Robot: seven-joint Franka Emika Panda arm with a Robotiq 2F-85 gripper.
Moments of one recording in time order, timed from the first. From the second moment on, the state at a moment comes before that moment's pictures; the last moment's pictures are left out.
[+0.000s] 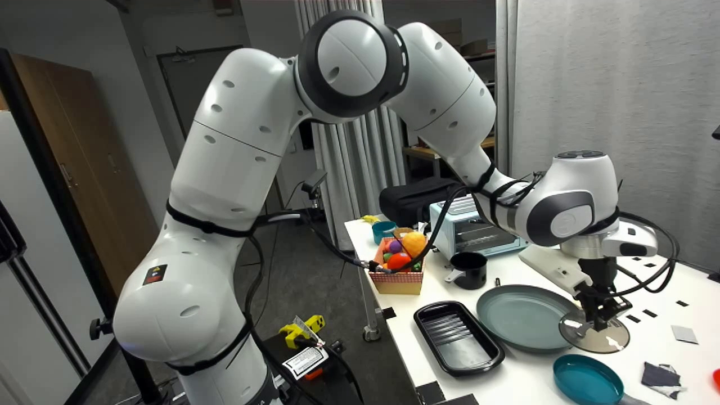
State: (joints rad) arm -0.17 0.60 -0.13 -1.88 0.03 2.65 0.09
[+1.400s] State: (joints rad) arm -0.19 0.73 -0.14 -1.95 0.01 2.81 0.03
